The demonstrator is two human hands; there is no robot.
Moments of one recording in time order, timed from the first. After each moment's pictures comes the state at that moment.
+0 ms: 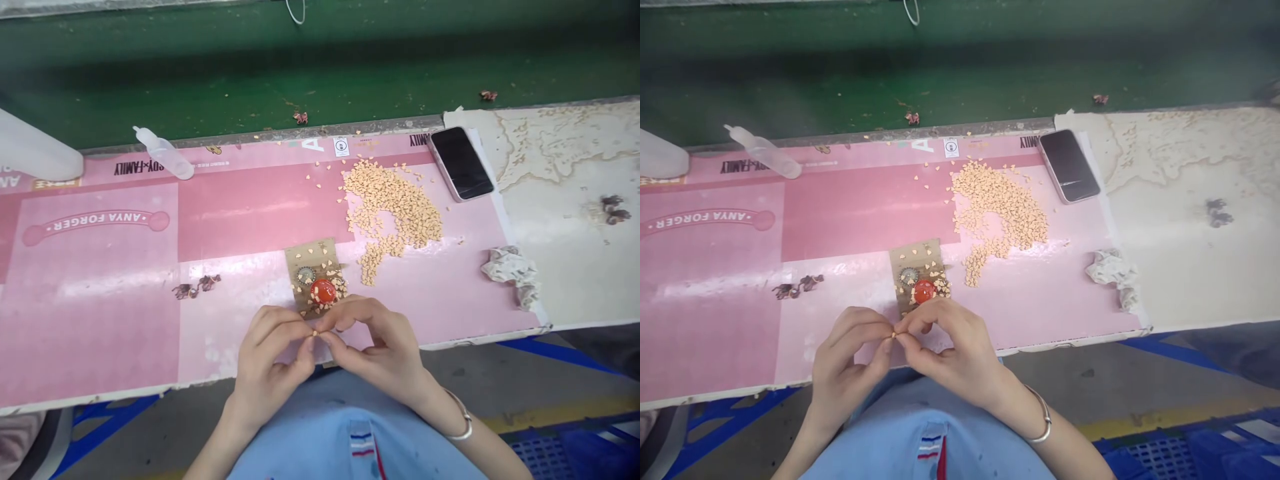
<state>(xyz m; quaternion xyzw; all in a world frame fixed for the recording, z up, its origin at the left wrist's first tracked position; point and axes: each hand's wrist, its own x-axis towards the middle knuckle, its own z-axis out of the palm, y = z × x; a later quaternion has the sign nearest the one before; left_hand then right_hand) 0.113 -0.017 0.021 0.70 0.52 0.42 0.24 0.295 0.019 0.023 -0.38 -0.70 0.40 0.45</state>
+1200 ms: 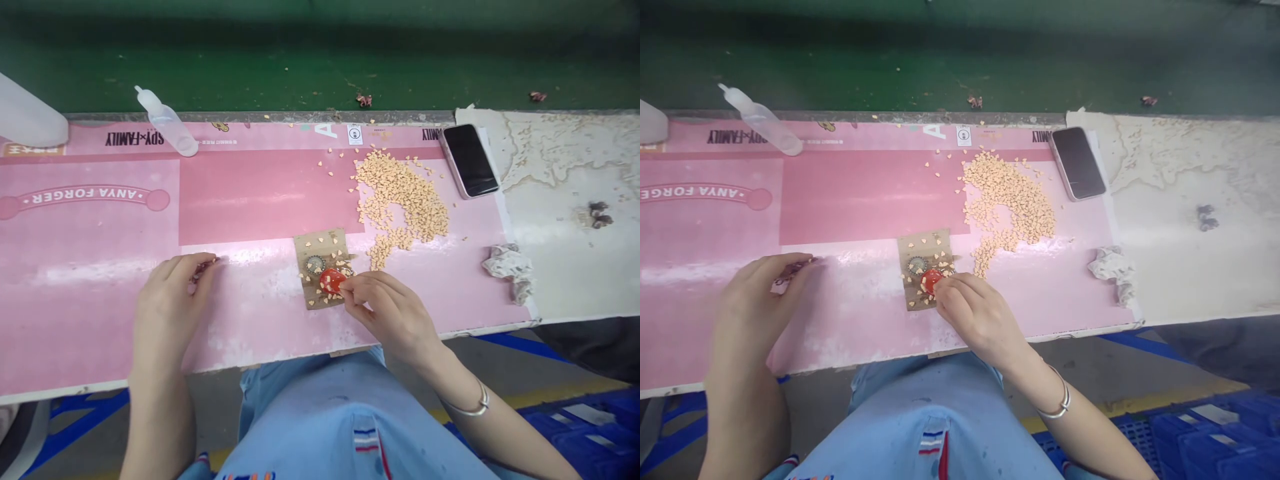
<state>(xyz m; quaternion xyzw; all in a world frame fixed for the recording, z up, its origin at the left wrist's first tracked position) -0.004 0.006 -0.008 0.66 0.71 0.25 0.07 0.312 0.031 -0.002 -0.36 -0.88 0.10 0.30</state>
